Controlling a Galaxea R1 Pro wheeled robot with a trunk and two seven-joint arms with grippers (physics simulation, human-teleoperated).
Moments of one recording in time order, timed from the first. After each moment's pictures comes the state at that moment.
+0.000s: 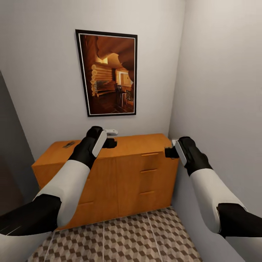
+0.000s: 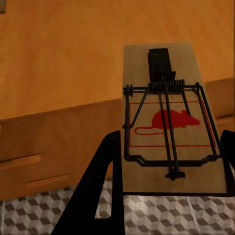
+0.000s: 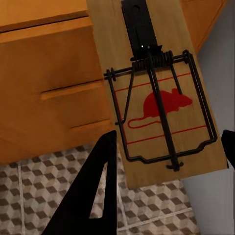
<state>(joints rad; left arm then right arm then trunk) -1.18 -0.17 -0.10 -0.79 0.25 1.03 0.36 -1.10 0.02 -0.03 -0.77 -0.02 1.04 -0.08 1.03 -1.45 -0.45</state>
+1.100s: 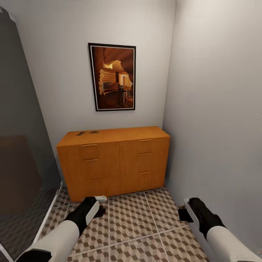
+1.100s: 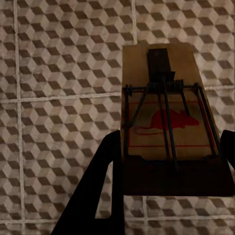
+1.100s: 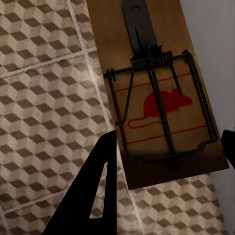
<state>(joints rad) -0.73 -0.09 -0.09 -0.42 0.26 0.63 0.35 -0.66 -0.09 -0.03 -0.53 -0.02 0.78 -0.06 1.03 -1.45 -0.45</state>
